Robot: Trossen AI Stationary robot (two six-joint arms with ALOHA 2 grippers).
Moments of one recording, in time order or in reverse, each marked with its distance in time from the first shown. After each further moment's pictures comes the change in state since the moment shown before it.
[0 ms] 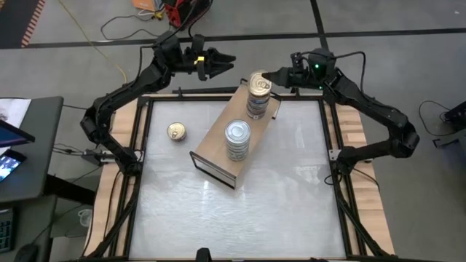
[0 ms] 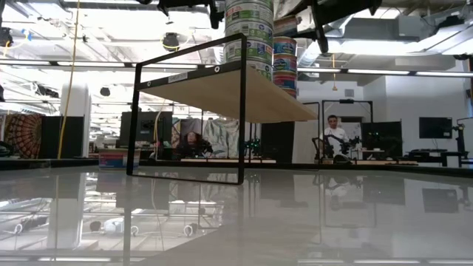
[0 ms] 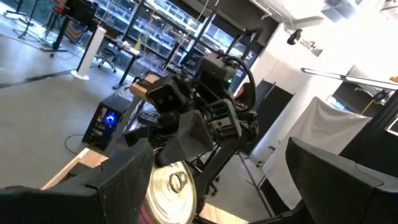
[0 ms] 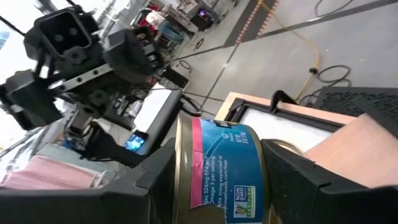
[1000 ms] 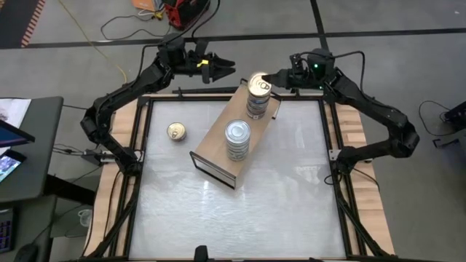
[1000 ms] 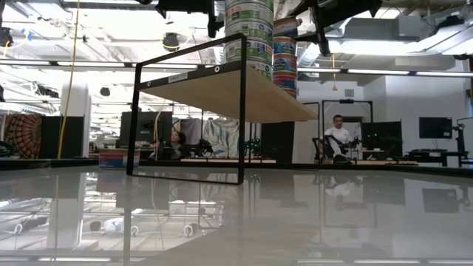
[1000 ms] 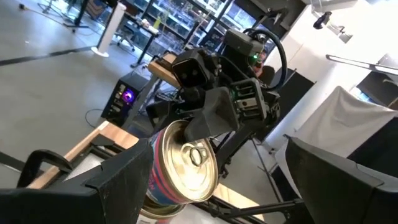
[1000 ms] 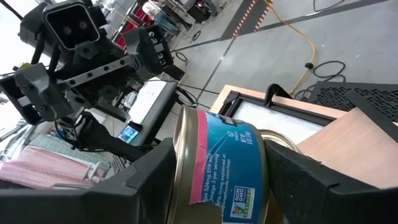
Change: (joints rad) left arm 0.002 0.000 0.000 -0.150 -0.036 0.063; right arm -0.003 0.001 -0.004 -0.036 -0.020 -0.047
